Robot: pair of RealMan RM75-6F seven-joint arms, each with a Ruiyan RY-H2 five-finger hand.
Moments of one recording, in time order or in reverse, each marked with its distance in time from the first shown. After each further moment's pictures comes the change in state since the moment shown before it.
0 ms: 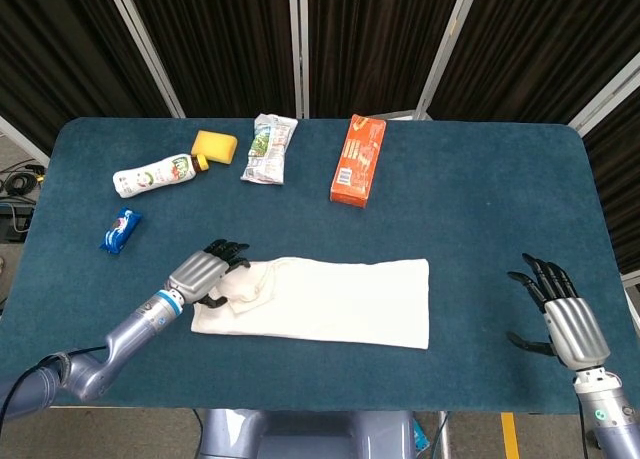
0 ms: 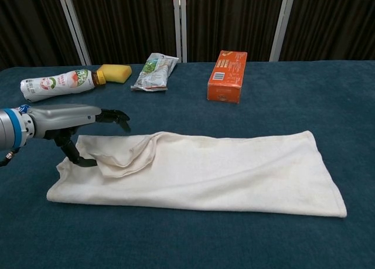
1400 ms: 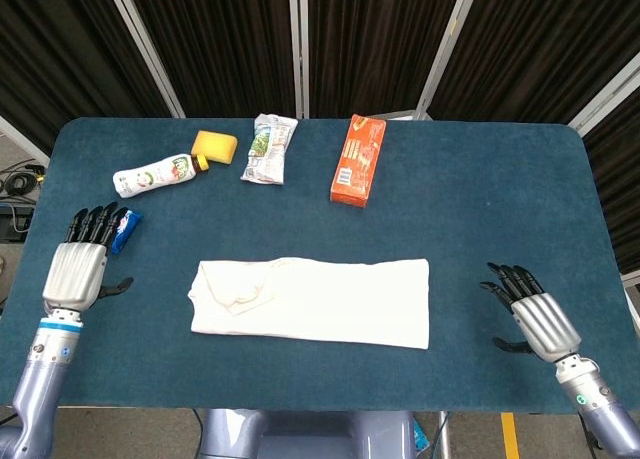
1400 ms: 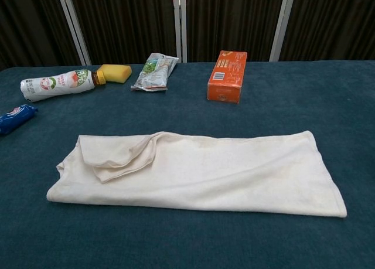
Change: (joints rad) left arm 0.369 0.231 -0.050 -0.352 -0.135 0.621 0.368; right arm 0.116 -0.032 -0.055 0.143 -0.113 -0.158 -0.019
